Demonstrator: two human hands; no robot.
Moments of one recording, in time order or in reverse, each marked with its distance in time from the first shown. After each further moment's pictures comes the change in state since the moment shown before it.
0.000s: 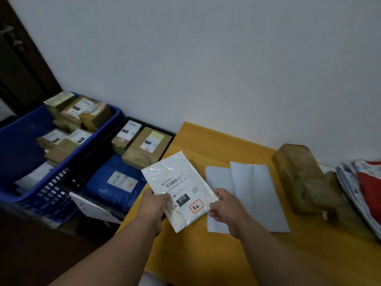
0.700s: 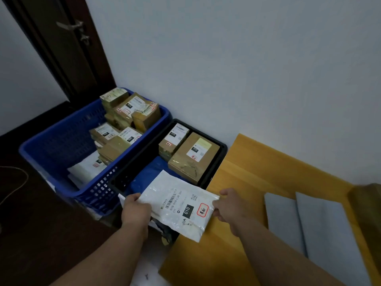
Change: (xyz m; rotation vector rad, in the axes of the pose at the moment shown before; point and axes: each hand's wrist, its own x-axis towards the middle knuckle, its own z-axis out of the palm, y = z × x) left_hand 0.097 0.065 -0.172 0.084 0.436 0.032; right_hand 0.088 -0.091 0.163 -0.133 0.023 0.040
